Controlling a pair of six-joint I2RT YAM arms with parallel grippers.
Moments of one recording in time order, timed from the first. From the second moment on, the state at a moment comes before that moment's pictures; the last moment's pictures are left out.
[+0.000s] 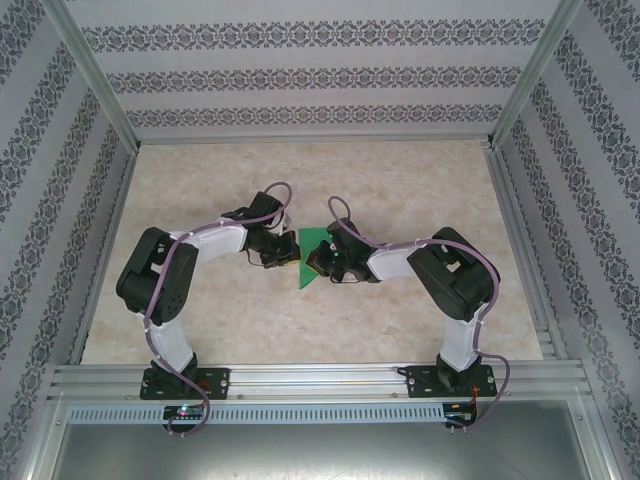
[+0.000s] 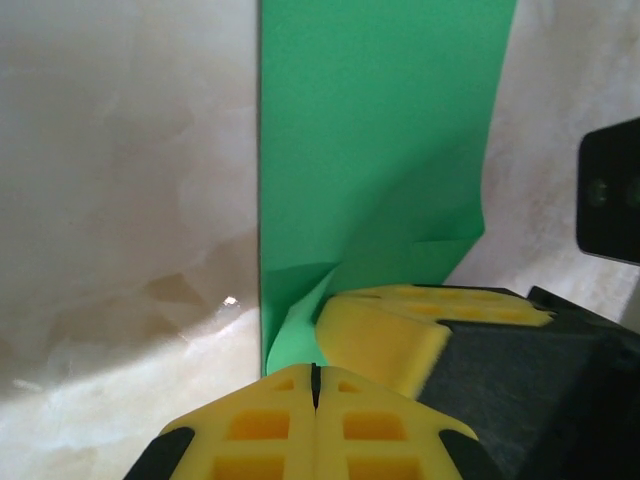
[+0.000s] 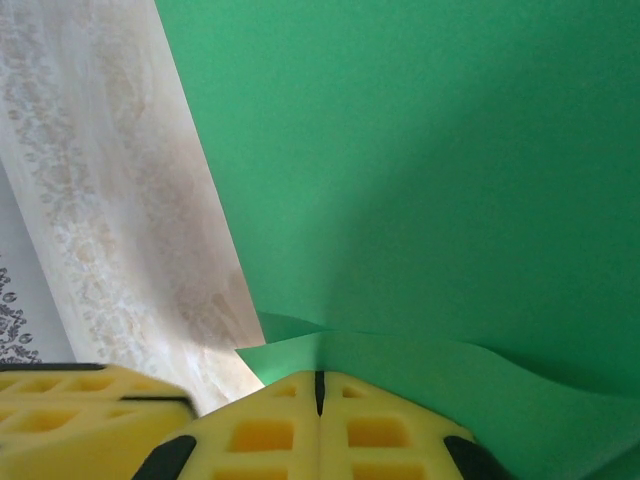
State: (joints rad) left arm -0.43 1.82 1.07 -0.41 0.50 -0.69; right arm 0.68 1.89 0.86 0.22 -0.34 1.22
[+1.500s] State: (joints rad) left arm -0.47 1.92 1.16 -0.46 0.40 -0.55; right arm 0.62 1.74 0.80 0.19 -0.41 0.96
